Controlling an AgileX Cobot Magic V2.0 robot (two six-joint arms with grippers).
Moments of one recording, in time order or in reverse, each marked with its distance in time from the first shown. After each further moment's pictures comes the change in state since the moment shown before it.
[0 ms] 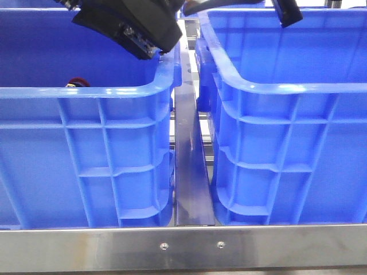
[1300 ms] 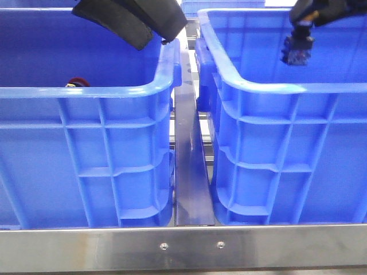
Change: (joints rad) left arm 0.000 0.000 -0.033 0.004 0.057 0.000; right arm -0.293 0.139 -0.045 -0.396 -0.490 -0.331
